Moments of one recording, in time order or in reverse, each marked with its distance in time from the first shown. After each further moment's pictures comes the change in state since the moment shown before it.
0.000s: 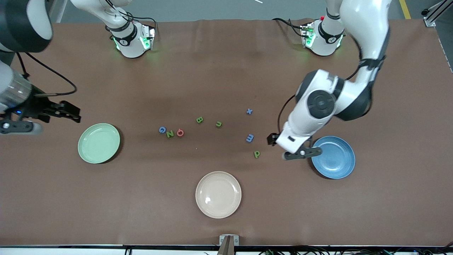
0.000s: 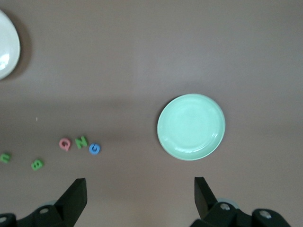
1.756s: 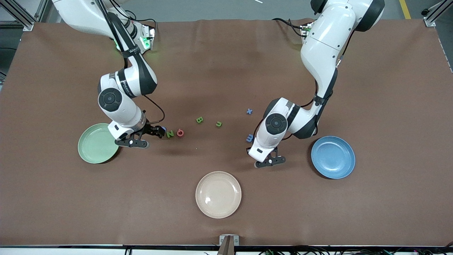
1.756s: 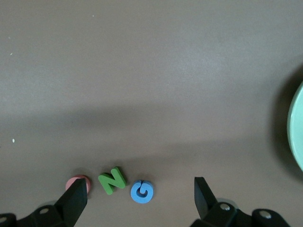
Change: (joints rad) left arm -0.126 0.279 0.079 0.042 0.004 0.289 -0.091; right arm 0.233 0.134 0.000 -0.601 0.054 0.802 0.379
